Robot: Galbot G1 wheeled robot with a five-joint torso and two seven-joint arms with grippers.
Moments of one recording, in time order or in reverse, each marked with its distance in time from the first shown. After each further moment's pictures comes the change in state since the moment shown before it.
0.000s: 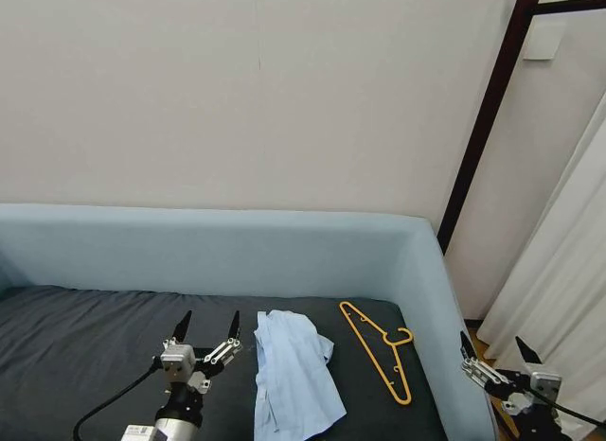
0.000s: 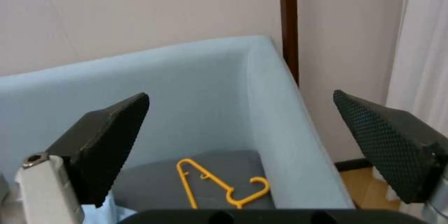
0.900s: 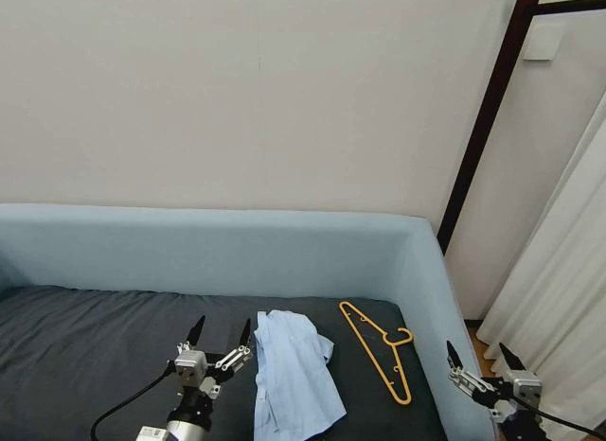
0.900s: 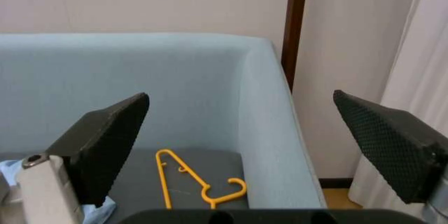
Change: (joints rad) left arm -0.013 -0.026 -0.002 0.061 -0.006 -0.032 0.109; right arm 0.007 0.007 -0.010 -0.087 -0.180 0.065 -0.061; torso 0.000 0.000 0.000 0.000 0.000
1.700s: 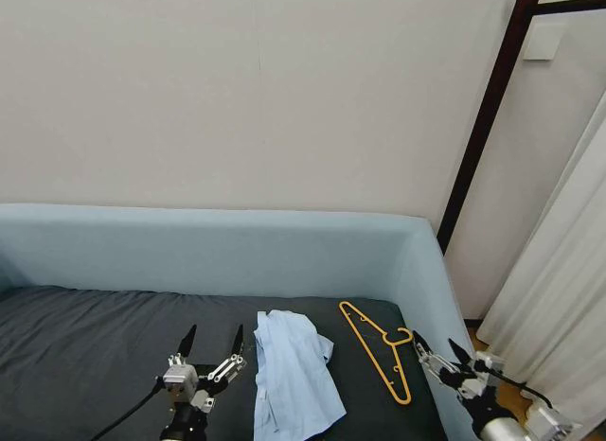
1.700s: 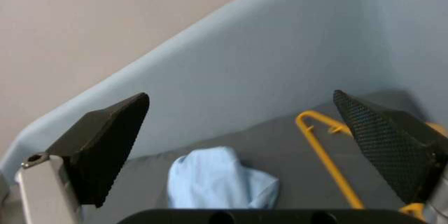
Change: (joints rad) left arm 0.074 -0.060 -0.014 -0.009 -0.031 -0.092 -0.007; right arm 0.215 -0.142 -0.152 -0.102 0.590 -0.100 -0.126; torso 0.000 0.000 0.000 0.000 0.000
